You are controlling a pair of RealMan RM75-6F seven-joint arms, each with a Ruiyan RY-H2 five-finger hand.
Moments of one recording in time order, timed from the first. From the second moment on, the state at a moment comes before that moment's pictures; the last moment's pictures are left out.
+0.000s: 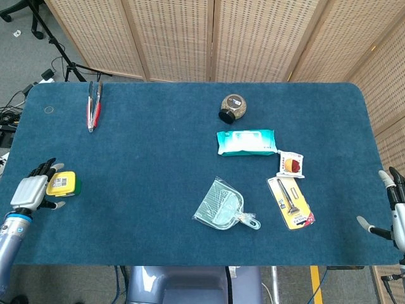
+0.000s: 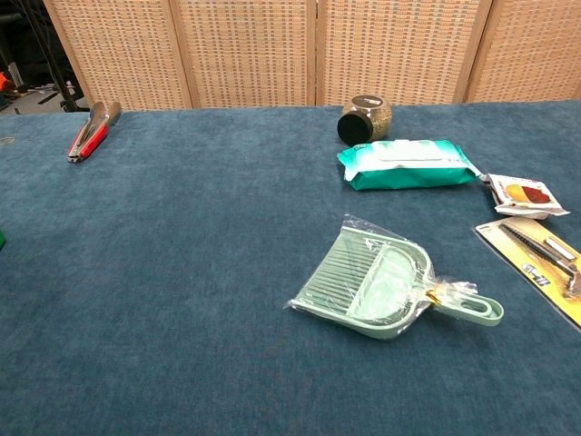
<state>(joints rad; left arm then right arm) -0.39 -1.28 -0.05 -1.28 1.21 0.99 -0.13 0.05 -1.05 0.13 -1.60 -1.46 1.52 0.17</state>
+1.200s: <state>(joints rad) -0.66 -0.96 0.13 -1.37 1.69 0.59 -0.87 0.06 -1.06 0.12 -1.61 -1.45 1.51 0.12</state>
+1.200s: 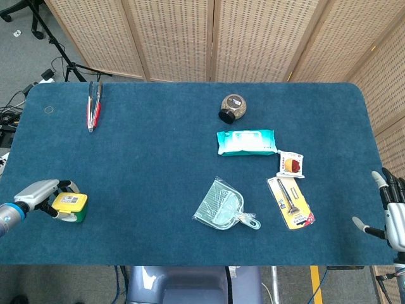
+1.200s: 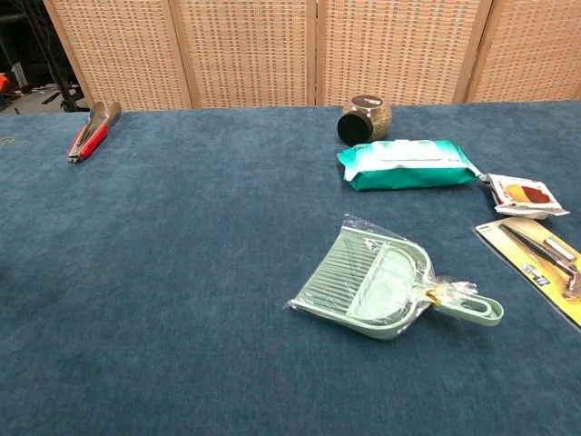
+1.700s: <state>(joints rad) -0.59 -1.02 0.09 -1.28 1.60 0.82 -0.82 0.06 -1.06 0.13 -1.61 -1.44 1.51 0.13</state>
